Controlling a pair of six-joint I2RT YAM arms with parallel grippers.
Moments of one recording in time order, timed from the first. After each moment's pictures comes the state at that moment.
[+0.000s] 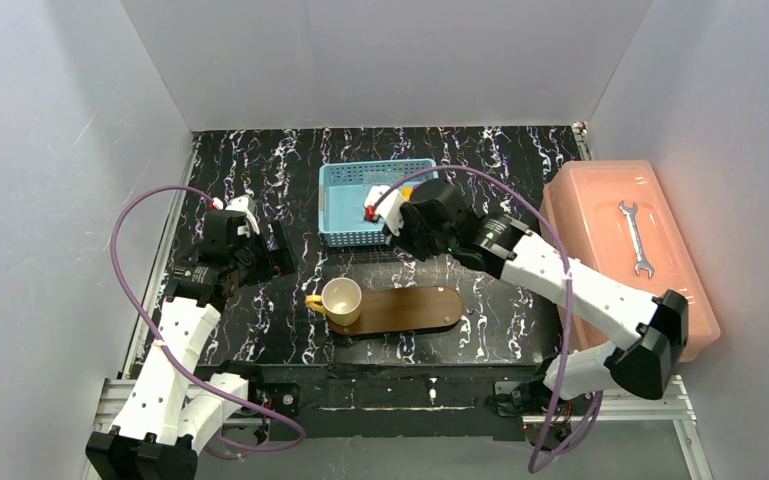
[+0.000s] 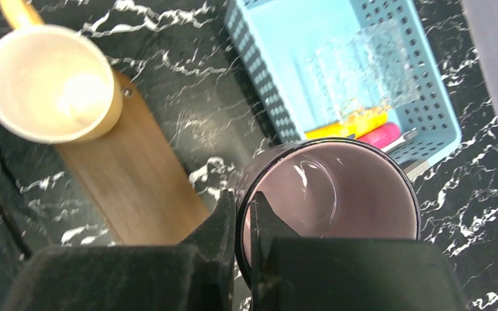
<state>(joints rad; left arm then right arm) -0.18 0.87 0.92 -0.88 0.03 -0.42 0.95 1.40 1.34 -0.57 0.01 -0.37</state>
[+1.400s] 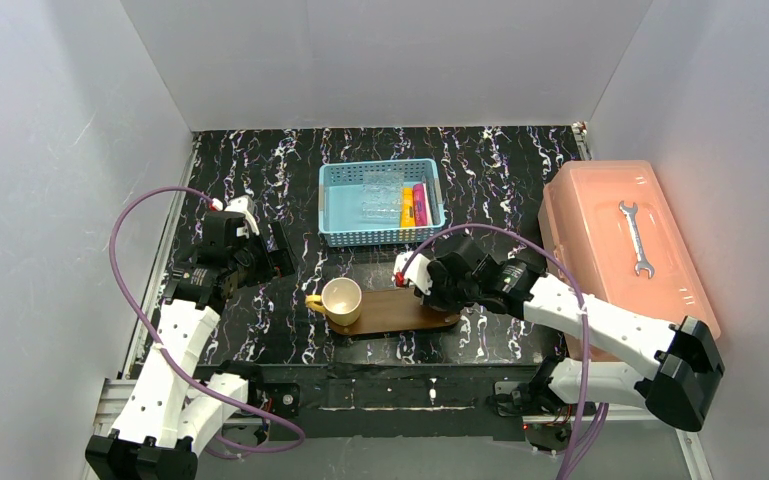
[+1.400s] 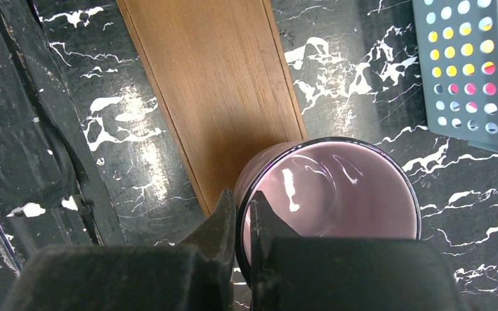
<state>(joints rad) -0.18 0.86 0.92 -0.89 0.04 -0.42 0.95 1.15 0.85 -0.59 -0.12 -0.45</state>
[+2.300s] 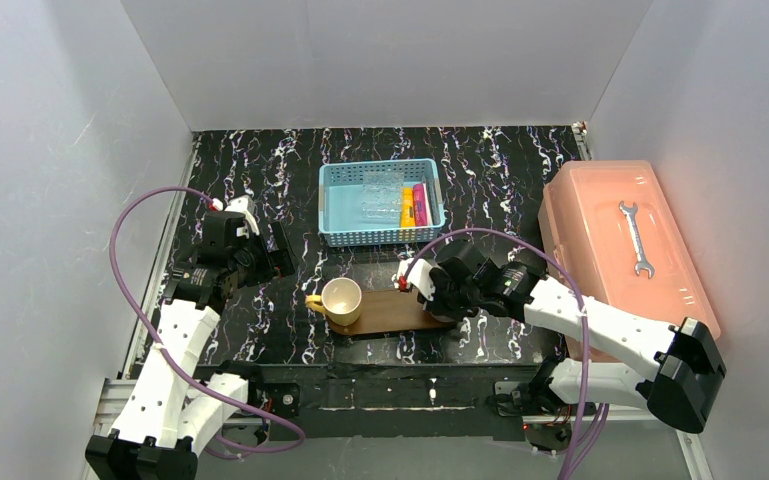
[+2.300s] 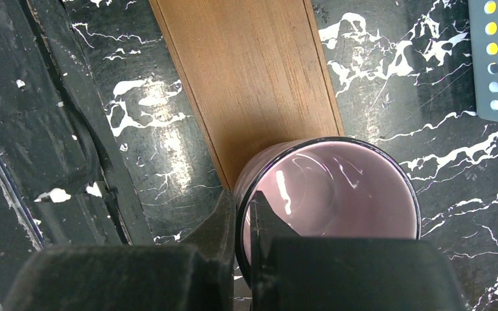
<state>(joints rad) -0.18 0.86 0.92 -0.89 0.04 -0.42 0.95 1.13 0.82 -0.61 -0.16 -0.41</state>
